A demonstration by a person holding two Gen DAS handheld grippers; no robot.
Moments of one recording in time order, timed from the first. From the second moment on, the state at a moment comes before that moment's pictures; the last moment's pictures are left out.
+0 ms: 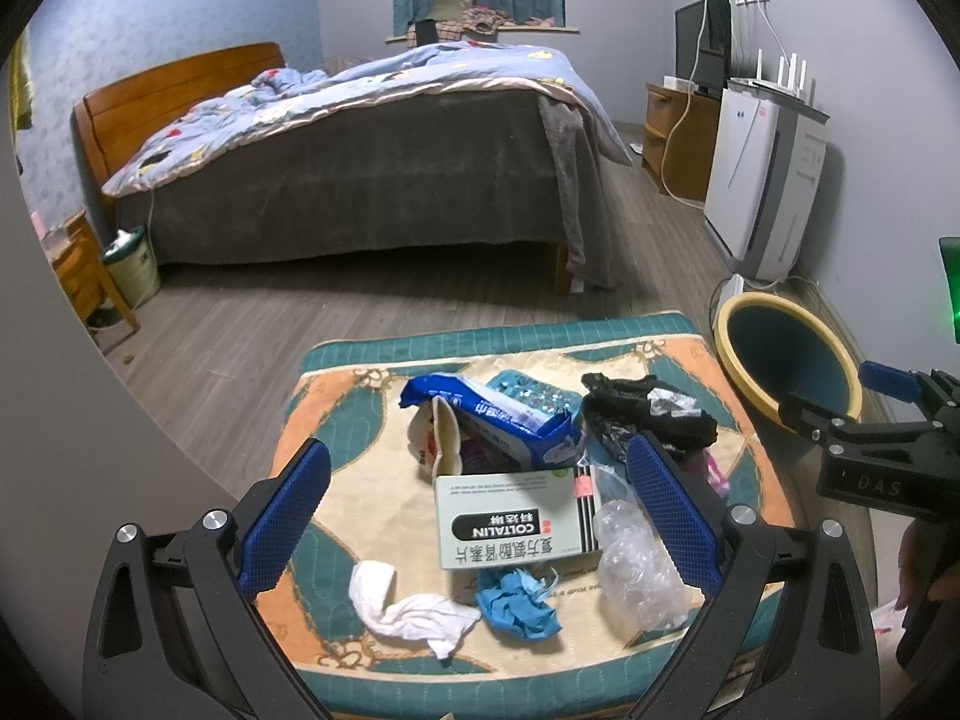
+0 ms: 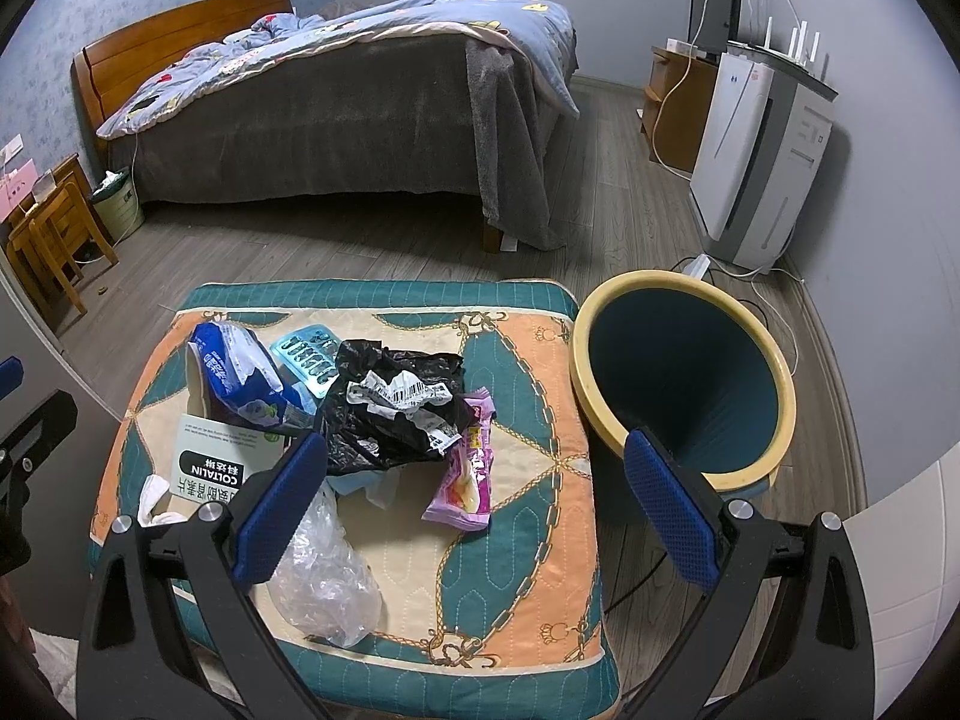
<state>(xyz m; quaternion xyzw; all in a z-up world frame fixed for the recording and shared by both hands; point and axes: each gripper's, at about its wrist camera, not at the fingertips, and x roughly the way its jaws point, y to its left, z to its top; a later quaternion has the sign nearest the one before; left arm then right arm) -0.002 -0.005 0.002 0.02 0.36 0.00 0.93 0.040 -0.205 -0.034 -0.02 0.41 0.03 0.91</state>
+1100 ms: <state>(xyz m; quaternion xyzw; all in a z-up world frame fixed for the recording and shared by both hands) -0.002 -0.002 -0.006 0.04 0.36 0.01 0.93 0.044 -0.203 -0.040 -0.02 0.42 0.03 0.91</state>
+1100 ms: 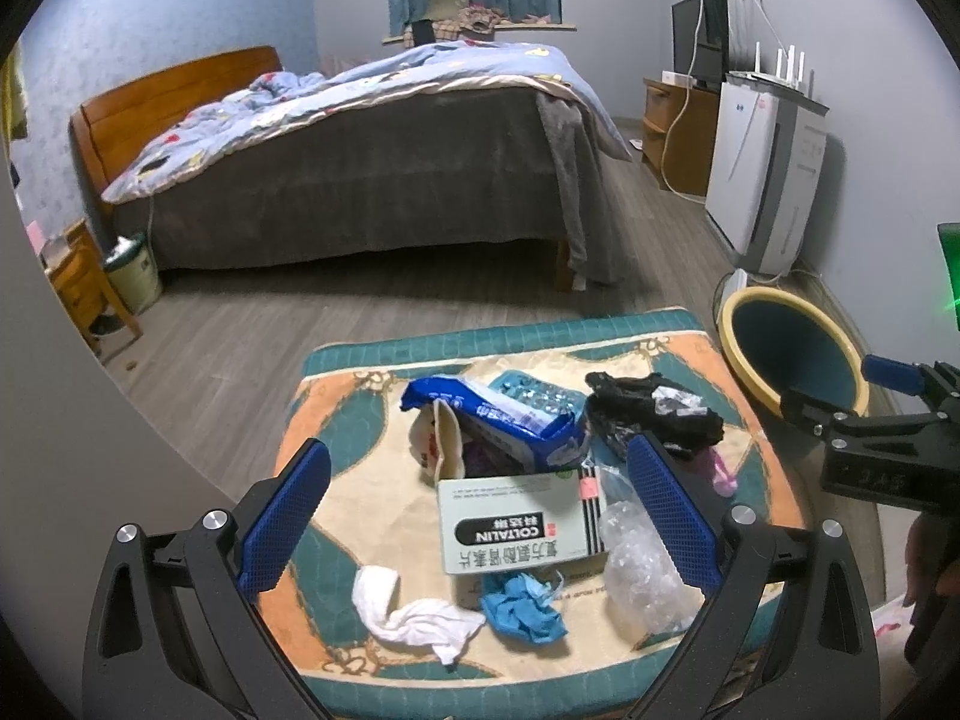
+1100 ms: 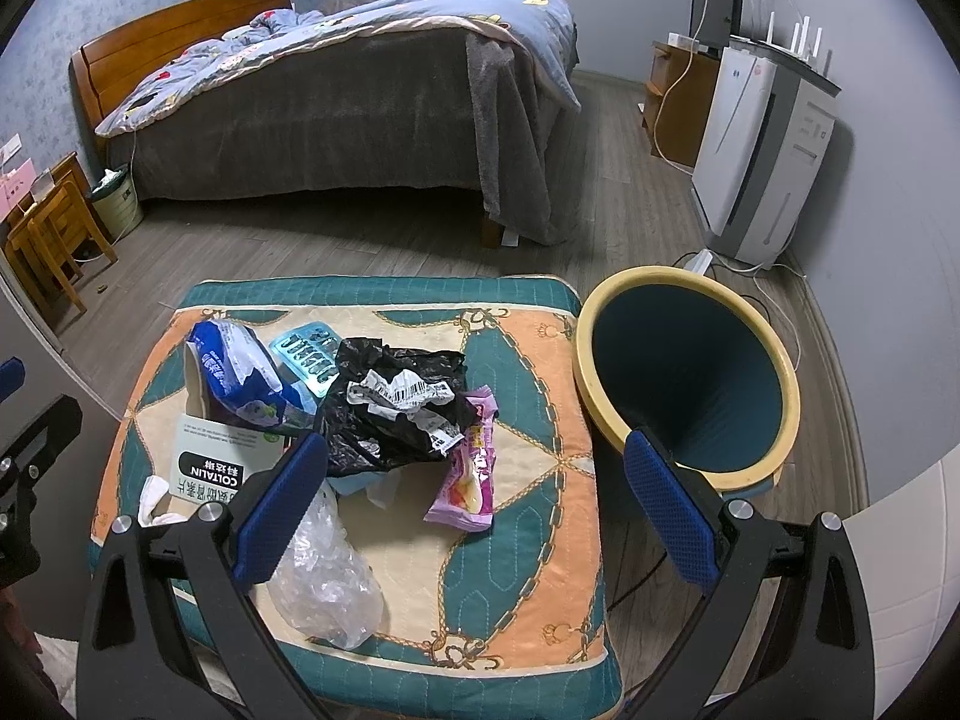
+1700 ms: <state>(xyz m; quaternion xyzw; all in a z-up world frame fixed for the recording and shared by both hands) 0.055 0.032 -0.008 0.03 0.37 0.04 0.93 0.106 -0.204 -0.057 -0.02 0.45 0.04 0.89</state>
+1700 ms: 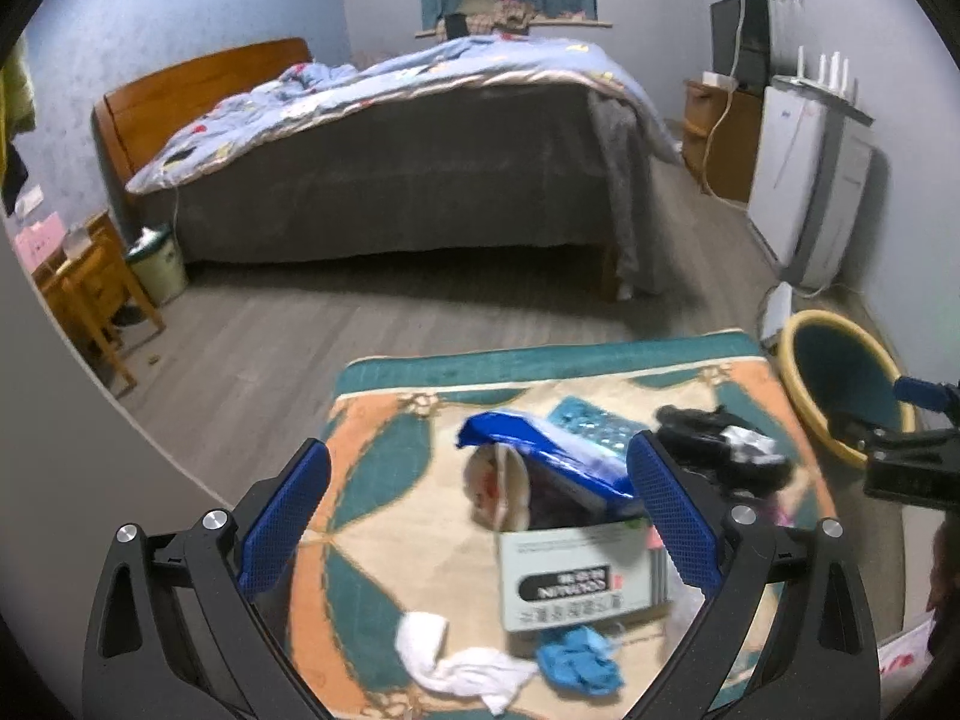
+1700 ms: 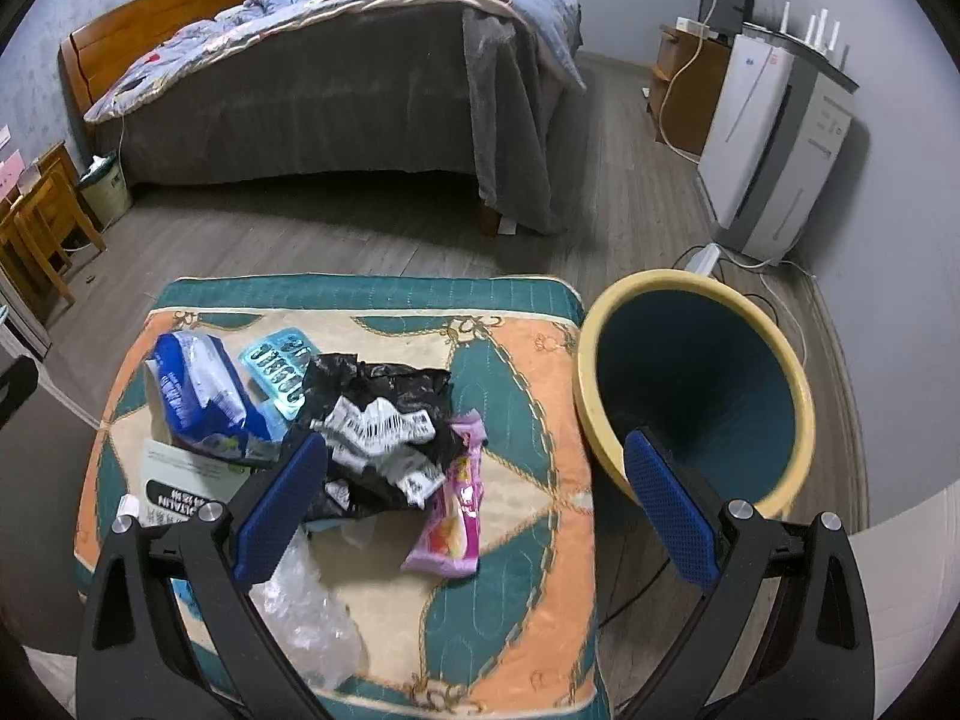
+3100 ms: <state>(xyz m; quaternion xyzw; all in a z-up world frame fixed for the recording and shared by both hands) 0.116 -0.024 -0.044 0.01 0.43 -0.07 0.90 0.138 -0.222 -0.056 0.06 0.49 0.15 0.85</state>
